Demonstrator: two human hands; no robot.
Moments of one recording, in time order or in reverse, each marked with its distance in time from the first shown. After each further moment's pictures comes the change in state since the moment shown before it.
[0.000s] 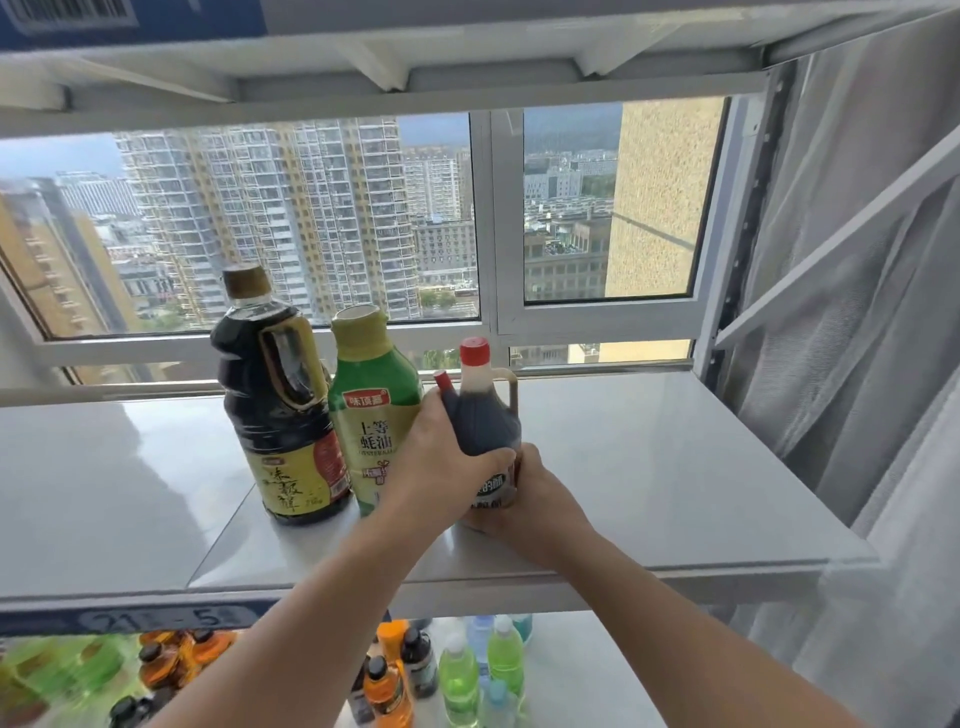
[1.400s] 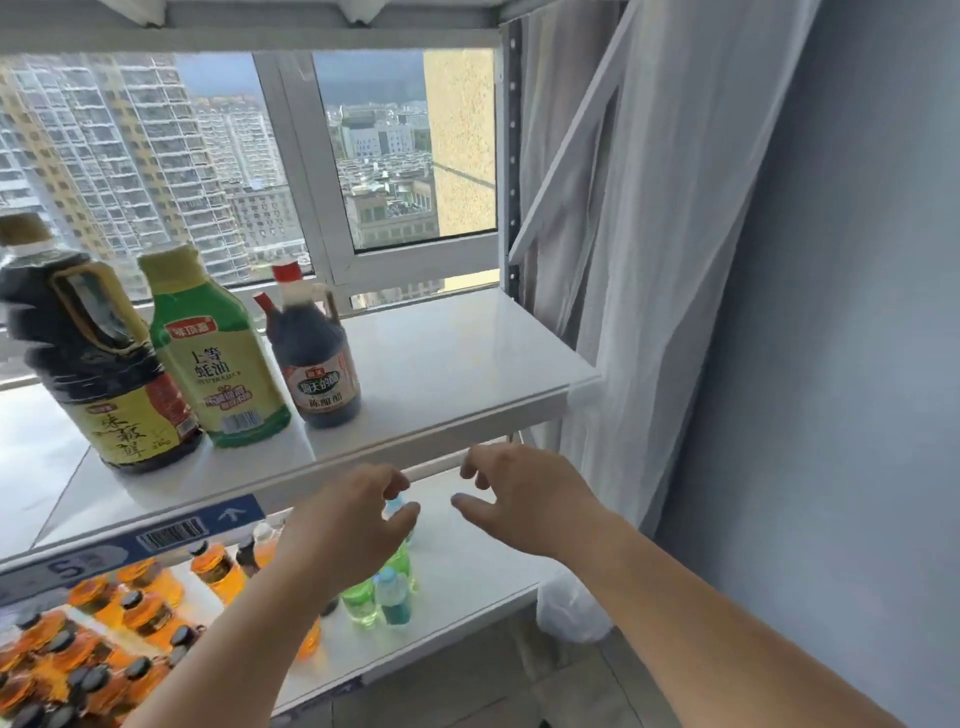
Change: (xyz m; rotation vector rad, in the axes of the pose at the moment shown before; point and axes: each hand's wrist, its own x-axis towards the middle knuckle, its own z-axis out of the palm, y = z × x) left_hand -0.165 -0.008 0.017 0.560 -0.420 0.319; right_hand -0.228 0.017 -0.073 -0.672 0.083 0.023
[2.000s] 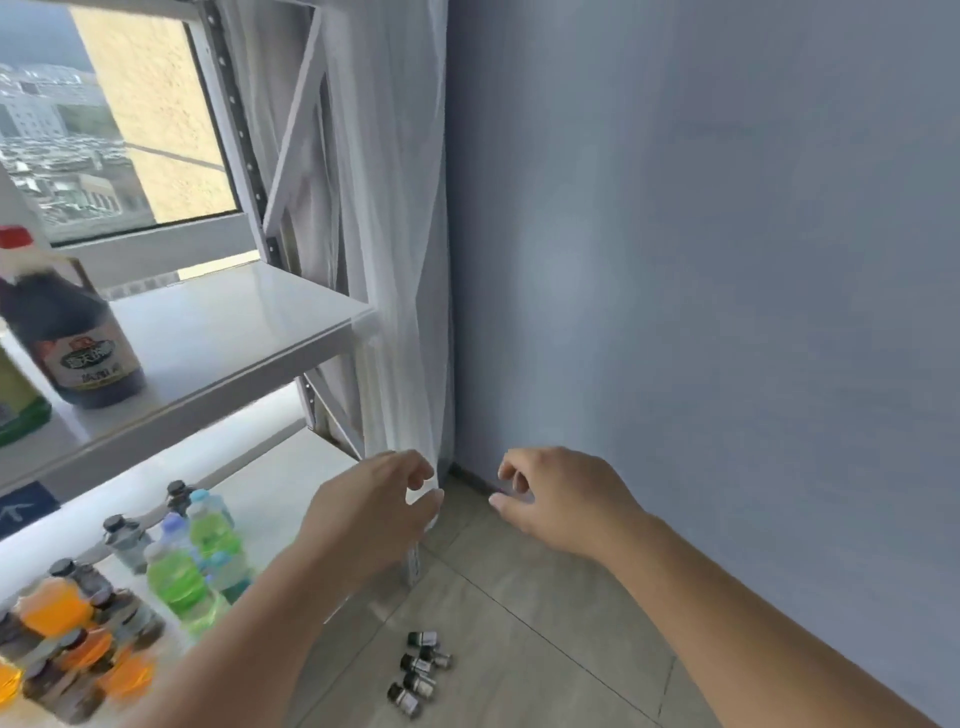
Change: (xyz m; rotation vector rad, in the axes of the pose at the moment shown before) left_hand -0.153 0.097 0.028 -0.110 -0.195 0.586; right_hand -0.298 -0.045 -0.023 -0.075 0.060 0.644
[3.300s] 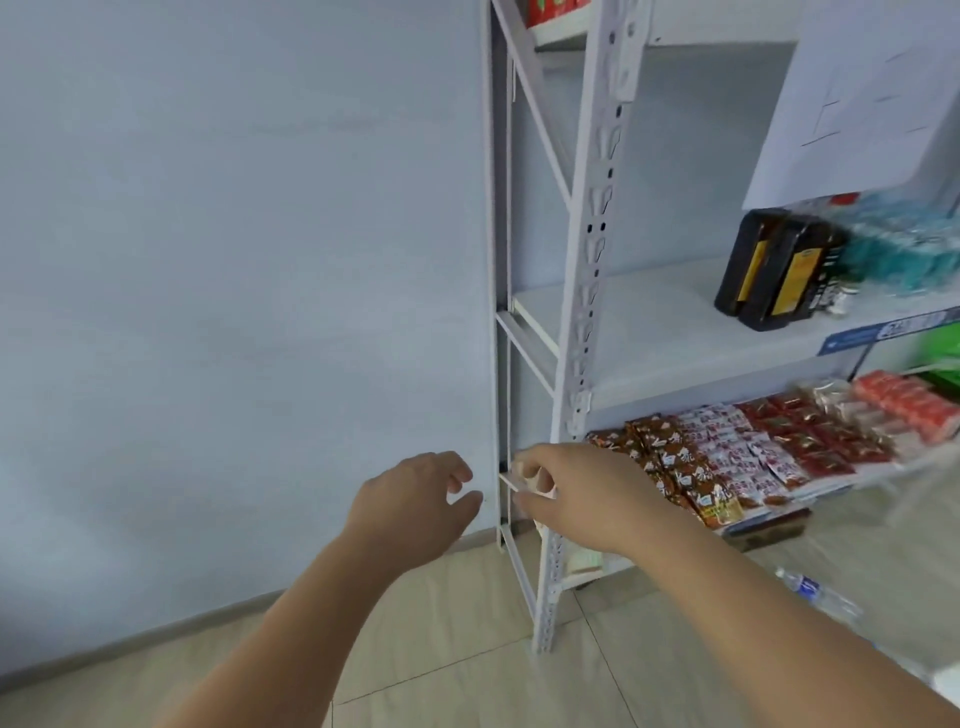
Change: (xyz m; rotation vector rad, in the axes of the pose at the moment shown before) left_hand -0.251 0.702 0.225 -0.023 -0.400 0.884; right_hand -0.647 0.439 -0.095 0.041 0.268 0.894
